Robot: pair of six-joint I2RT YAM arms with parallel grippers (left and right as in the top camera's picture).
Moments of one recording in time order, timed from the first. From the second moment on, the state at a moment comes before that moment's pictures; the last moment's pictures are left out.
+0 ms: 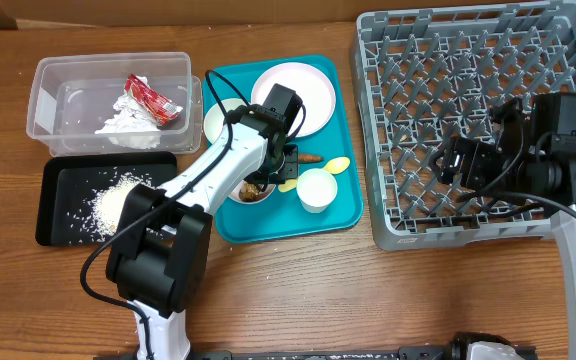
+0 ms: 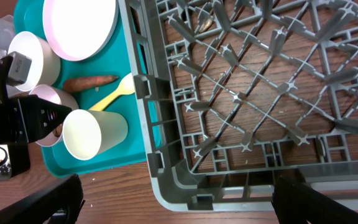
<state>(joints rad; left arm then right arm) -0.46 2.00 1.47 -0.87 0.03 -0.46 -0.10 1.29 1.32 -1.19 -0.34 0.17</state>
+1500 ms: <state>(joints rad) 0.49 1.84 1.77 -1.65 0.78 0.32 -0.10 1.29 1.32 -1.19 -0.34 0.17</state>
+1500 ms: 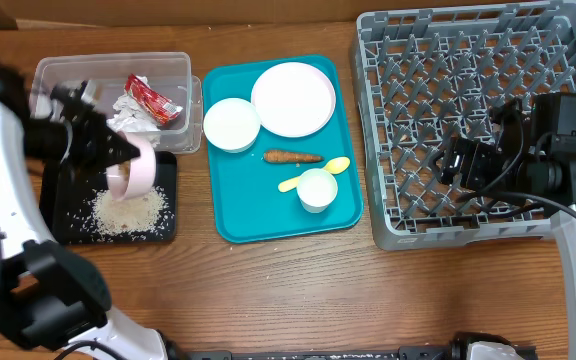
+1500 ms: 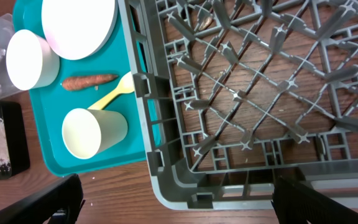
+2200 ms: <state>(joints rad) 0.77 1.84 1.28 -1.29 1.42 0.47 -0.10 1.29 1.32 -1.19 -0.34 0.17</state>
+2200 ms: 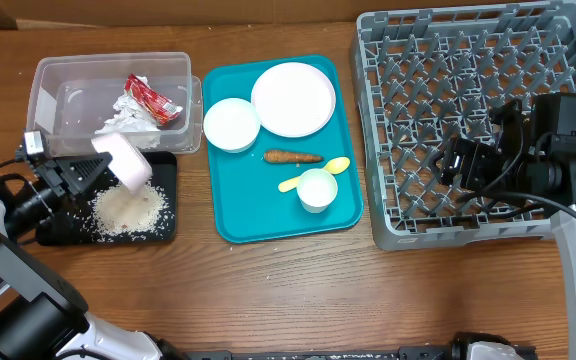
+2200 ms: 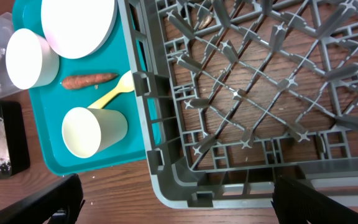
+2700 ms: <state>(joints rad) 0.77 1.84 1.28 -1.31 1.40 0.42 -0.10 1.29 1.32 -1.19 -0.34 0.17</state>
